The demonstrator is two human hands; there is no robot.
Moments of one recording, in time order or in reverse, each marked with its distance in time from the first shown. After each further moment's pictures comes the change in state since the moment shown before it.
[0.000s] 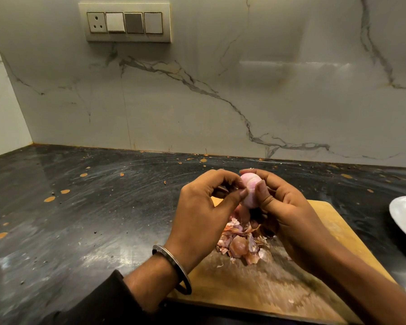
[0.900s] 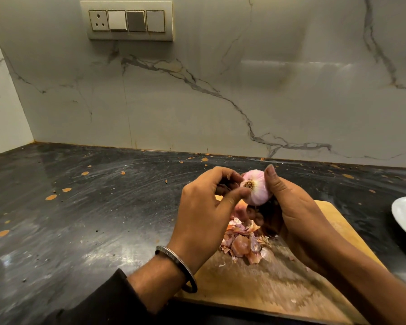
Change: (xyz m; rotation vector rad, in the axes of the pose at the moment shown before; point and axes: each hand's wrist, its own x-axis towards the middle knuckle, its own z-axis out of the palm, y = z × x) left_hand -0.001 -0.001 0.003 0.077 0.045 0.009; right_hand 0.009 -0.001 0.001 0.095 0.035 0.087
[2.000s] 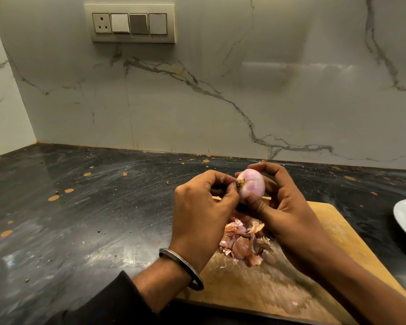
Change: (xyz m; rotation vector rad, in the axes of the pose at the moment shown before) left_hand 0.001 -0.003 0.001 0.081 0.166 -0.063; right_hand -0.007 0.005 0.007 -0.145 -0.048 -0.219
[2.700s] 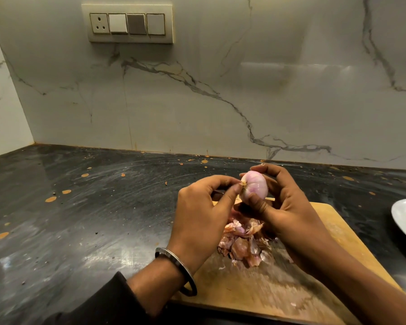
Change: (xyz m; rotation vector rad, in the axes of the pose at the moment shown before) left_hand 0.000 -0.001 -0.001 -0.083 -0.147 -0.025; right_hand -0.001 -0.002 -0.008 -0.044 0.035 0.021
